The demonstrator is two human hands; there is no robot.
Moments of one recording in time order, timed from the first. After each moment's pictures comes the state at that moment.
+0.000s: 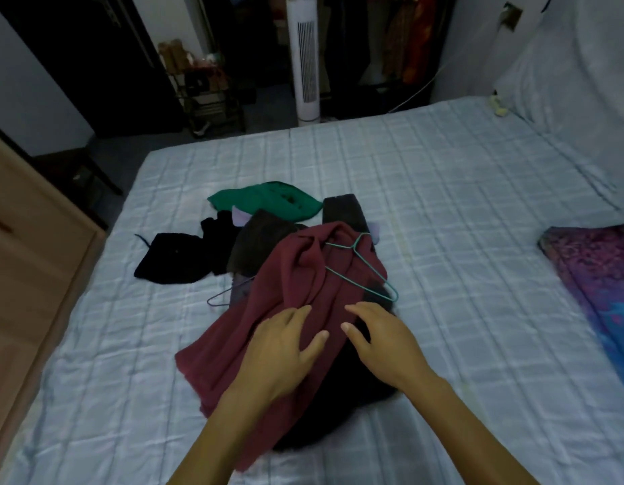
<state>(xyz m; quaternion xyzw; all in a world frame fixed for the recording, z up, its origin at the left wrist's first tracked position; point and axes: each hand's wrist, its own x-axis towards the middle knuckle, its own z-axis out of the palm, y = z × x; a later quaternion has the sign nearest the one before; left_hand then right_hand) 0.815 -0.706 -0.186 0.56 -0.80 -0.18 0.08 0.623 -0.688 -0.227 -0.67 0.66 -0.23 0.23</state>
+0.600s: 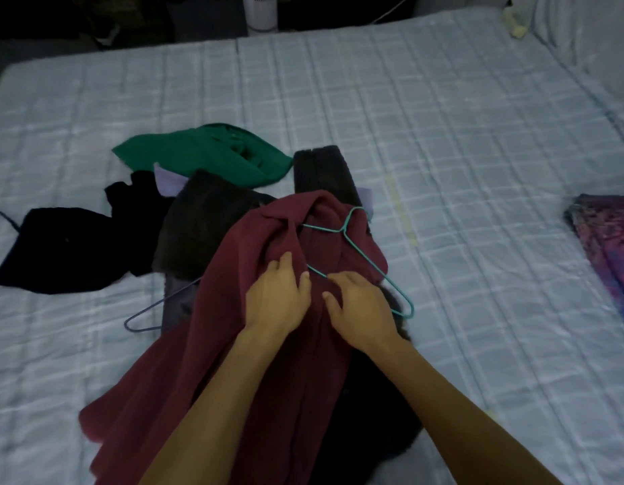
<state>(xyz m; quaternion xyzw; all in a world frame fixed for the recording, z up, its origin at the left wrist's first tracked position) 0.758 -0.944 -0.358 0.63 -0.73 -0.26 0.03 0.623 -0.892 -0.395 -0.63 0.73 -0.16 0.20</state>
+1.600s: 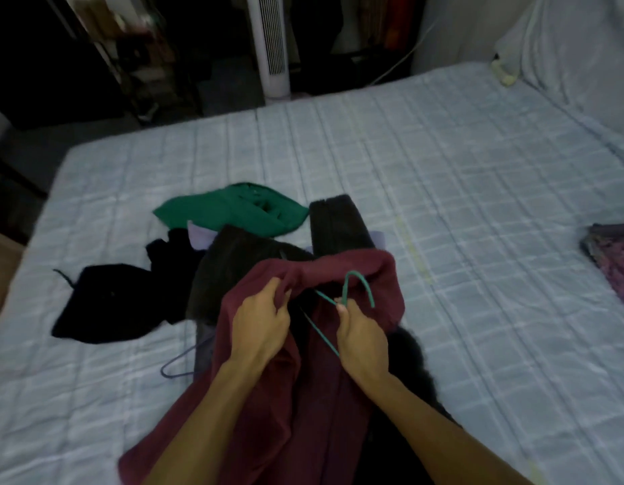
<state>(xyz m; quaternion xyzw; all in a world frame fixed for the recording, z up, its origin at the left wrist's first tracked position) 0.805 -0.967 -0.328 0.60 -0.73 -0.23 0.23 0.656 -0.905 -0.381 -0.50 0.79 -0.27 0.24</state>
